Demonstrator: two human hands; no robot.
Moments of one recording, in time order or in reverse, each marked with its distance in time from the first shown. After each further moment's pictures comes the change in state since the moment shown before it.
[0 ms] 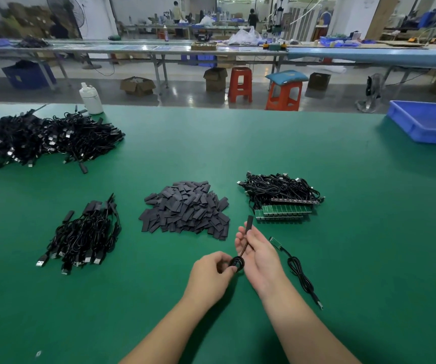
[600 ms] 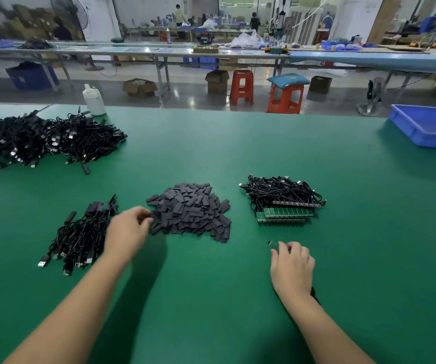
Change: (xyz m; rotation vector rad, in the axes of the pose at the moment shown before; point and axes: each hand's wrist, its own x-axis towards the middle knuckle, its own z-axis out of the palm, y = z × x) left_hand 0.070 -0.057 -0.155 0.318 0.397 -0.072; right_hand 0.020 -0.024 -0.083 -2.220 0.445 -0.629
